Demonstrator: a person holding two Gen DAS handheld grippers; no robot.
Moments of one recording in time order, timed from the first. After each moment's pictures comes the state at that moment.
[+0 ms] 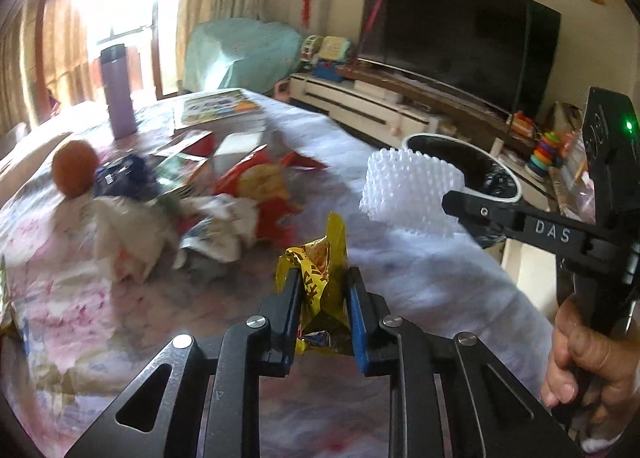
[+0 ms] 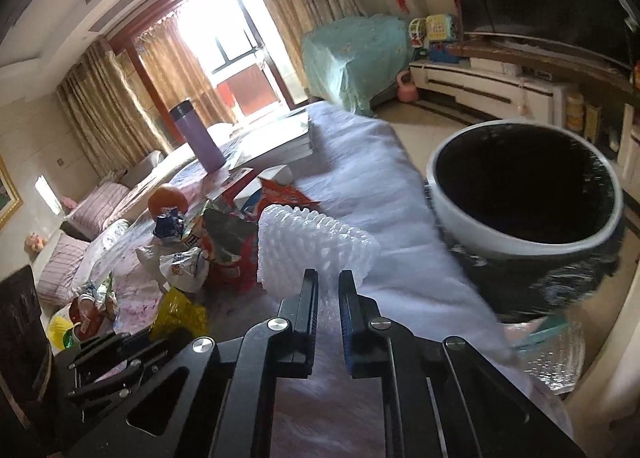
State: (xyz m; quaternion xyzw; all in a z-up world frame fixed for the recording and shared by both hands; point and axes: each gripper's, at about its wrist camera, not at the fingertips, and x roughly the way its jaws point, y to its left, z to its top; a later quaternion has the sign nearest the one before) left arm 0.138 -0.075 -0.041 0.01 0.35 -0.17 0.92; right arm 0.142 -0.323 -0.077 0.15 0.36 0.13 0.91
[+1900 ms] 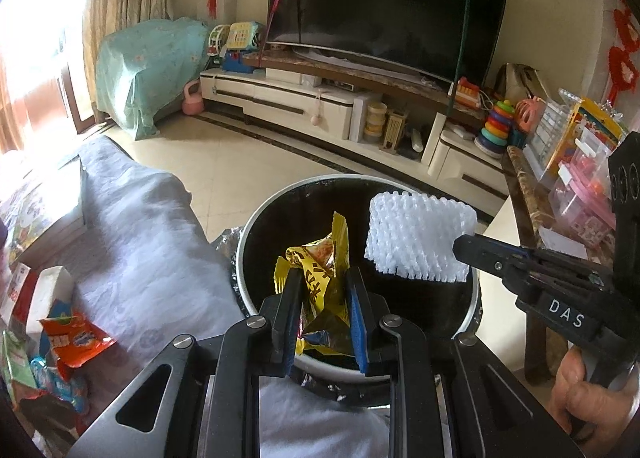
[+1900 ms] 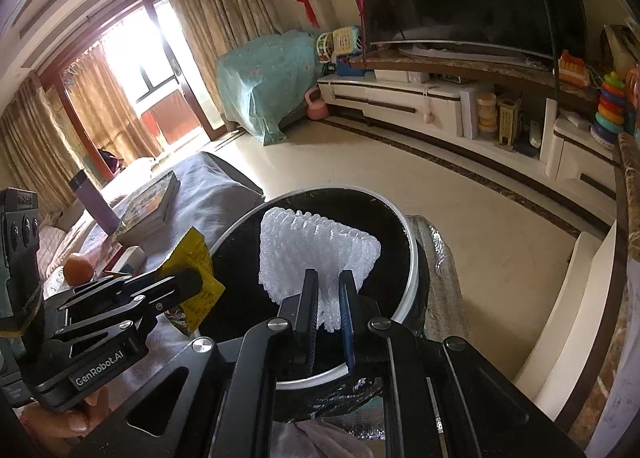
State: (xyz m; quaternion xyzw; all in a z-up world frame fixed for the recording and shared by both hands) left arm 0.338 -0.270 -0.049 0.06 0.38 -0.26 0.88; right arm 0.197 -0.481 -0.074 0.16 0.37 0.00 0.91
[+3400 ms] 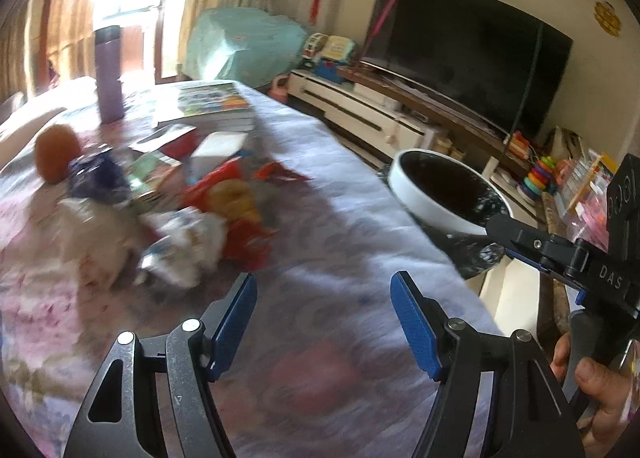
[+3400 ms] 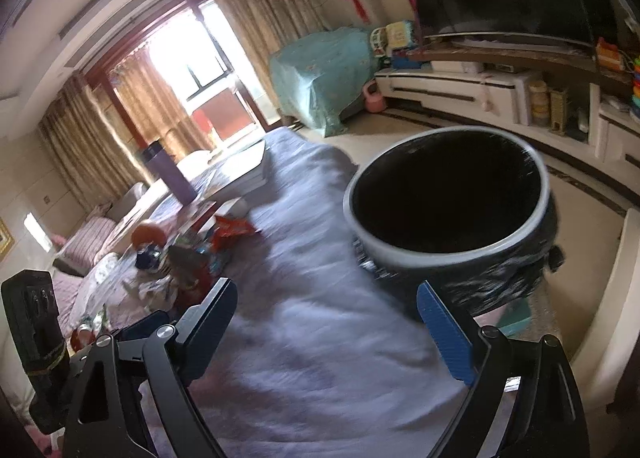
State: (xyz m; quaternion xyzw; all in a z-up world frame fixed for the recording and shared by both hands) left arm 0.138 -0.099 -0.057 -0.05 0.36 -0.15 0.92; right arm 0.136 -0.365 -0.074 0.19 0.36 0.10 0.91
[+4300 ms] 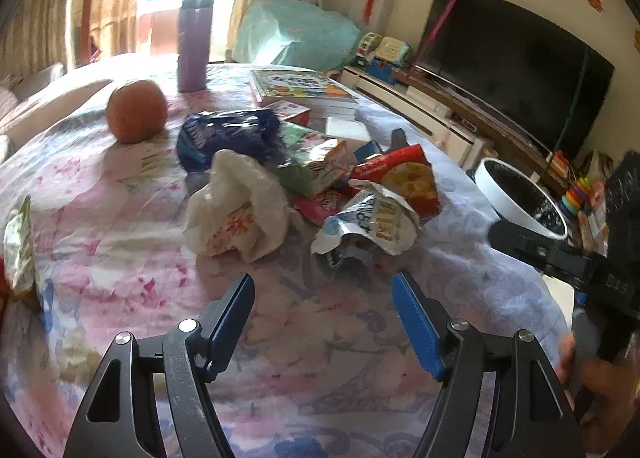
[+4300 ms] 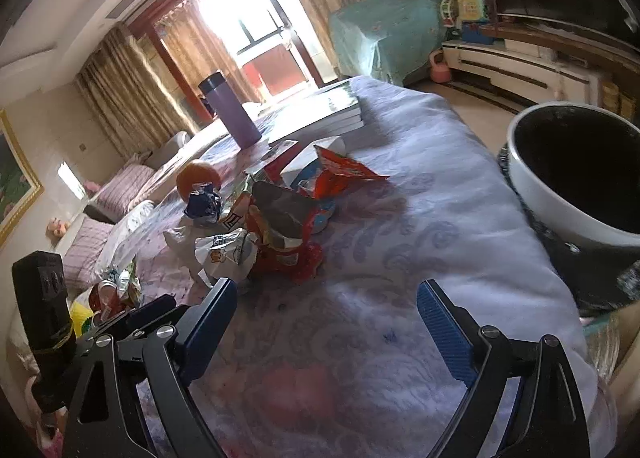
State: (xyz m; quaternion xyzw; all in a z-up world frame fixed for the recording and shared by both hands) left arm 0.123 -0.033 -0.044 -0.07 0.38 -0.10 0.92; right arm 0.168 -0.260 -0.095 0.15 0.39 0.20 0.89
